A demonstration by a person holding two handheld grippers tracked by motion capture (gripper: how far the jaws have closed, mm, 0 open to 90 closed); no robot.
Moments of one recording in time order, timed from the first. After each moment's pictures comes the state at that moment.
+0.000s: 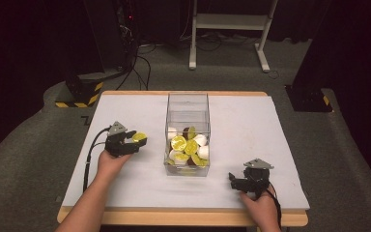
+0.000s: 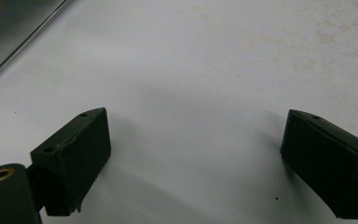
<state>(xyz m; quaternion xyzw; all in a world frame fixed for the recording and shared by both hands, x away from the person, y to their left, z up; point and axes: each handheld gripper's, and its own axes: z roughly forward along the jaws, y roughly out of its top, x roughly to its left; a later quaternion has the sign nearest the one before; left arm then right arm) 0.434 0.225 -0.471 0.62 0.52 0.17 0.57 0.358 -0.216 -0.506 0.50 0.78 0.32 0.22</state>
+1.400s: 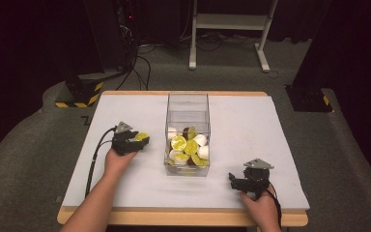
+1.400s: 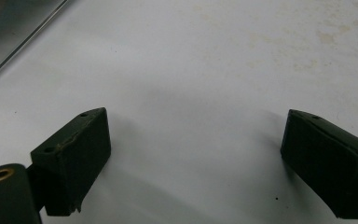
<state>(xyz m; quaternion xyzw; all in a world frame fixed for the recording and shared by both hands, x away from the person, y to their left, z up) 0.458 0.218 -0.499 0.60 0.56 0.18 0.54 0.358 -0.216 -0.506 0.50 0.78 0.32 0.22</state>
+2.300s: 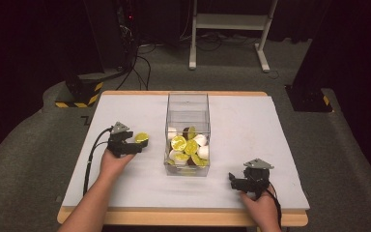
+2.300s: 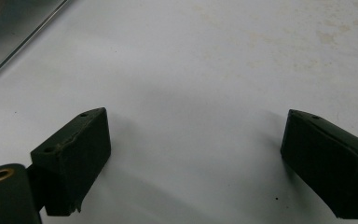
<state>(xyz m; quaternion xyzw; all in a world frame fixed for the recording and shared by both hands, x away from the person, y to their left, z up) 0.440 0.223 -0.479 0.62 0.55 0.17 0.53 0.358 -0.216 -0.506 0.50 0.78 0.32 0.22</state>
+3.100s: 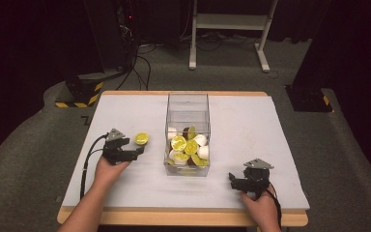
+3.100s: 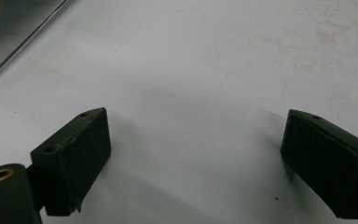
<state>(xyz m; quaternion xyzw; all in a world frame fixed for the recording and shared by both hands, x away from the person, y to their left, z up) 0.415 0.233 -0.485 0.62 0.56 0.16 0.53 0.358 -0.216 -0.506 0.50 0.78 0.32 0.22</state>
